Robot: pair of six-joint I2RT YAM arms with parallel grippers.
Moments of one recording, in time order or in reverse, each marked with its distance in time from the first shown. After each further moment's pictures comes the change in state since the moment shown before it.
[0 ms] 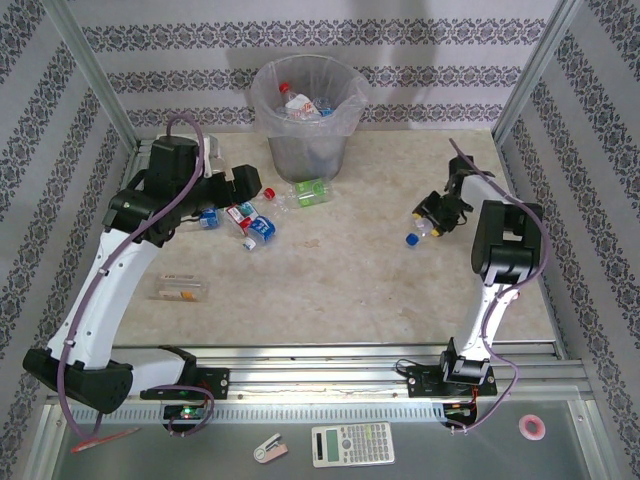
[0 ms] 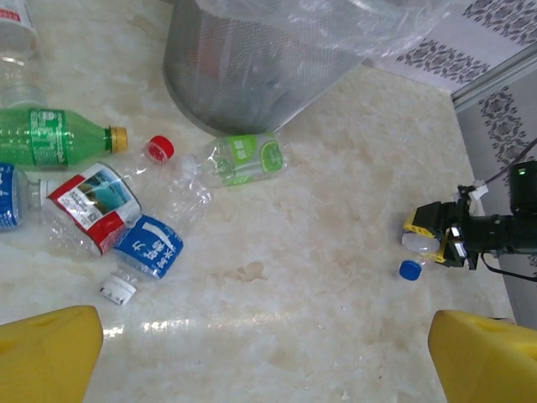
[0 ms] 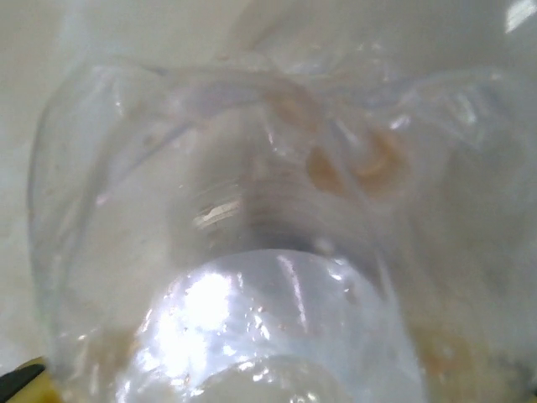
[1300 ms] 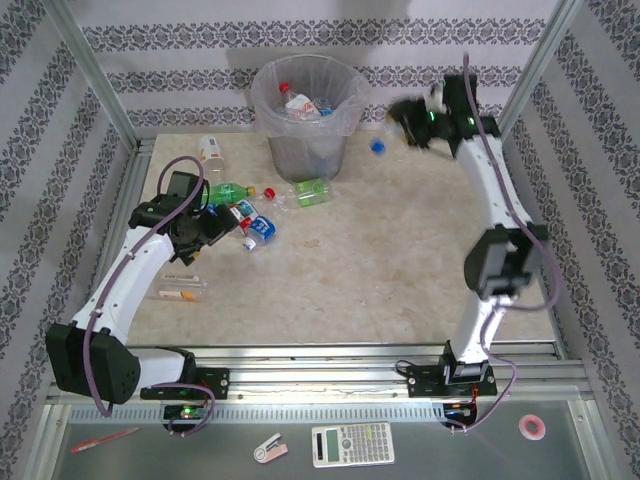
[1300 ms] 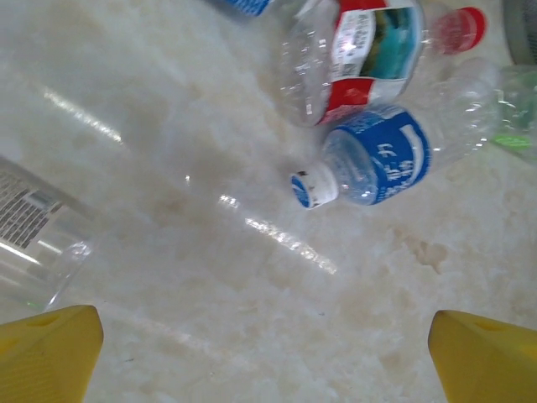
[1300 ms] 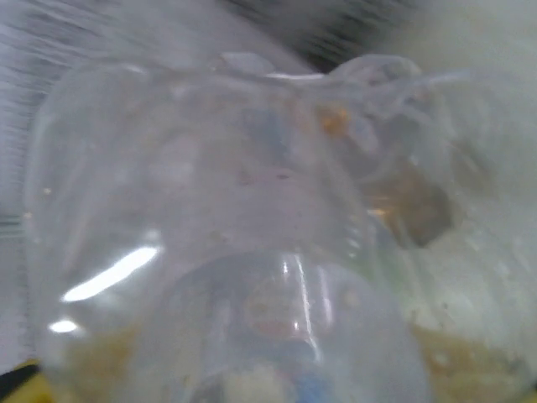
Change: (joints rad) left arm 0.161 0.031 -0.360 -0.079 -0.085 -0.344; right arm 0.194 0.025 0.779 0.103 -0.246 0.312
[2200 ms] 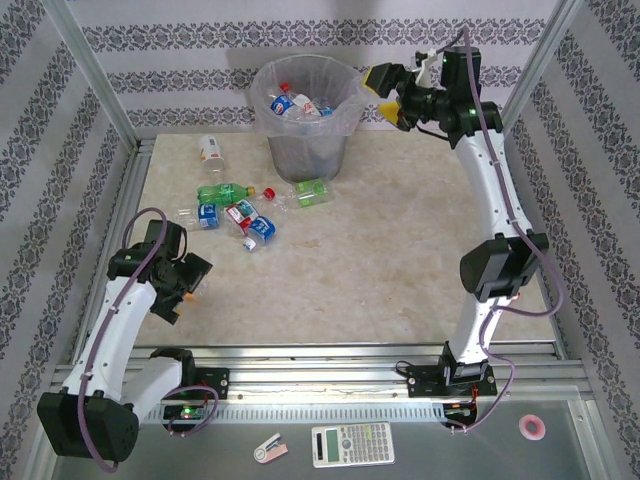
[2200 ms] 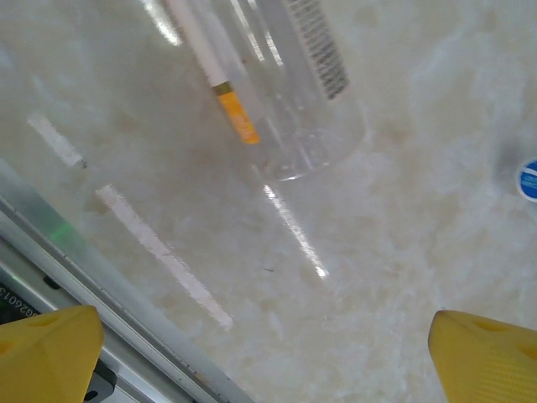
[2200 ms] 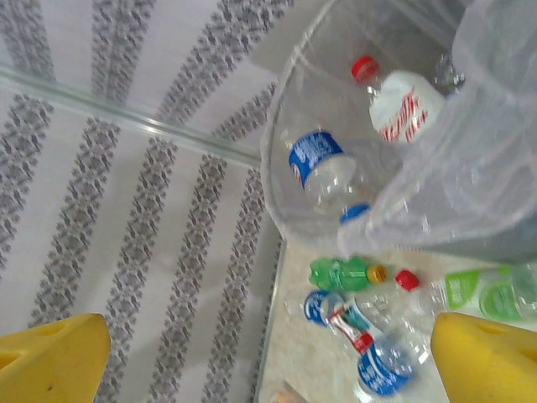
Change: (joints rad) left arm 0.114 -0.301 -0.274 -0.225 -0.013 -0.273; right arm 0.029 -0.152 -0.082 0.004 -0.197 -0.132
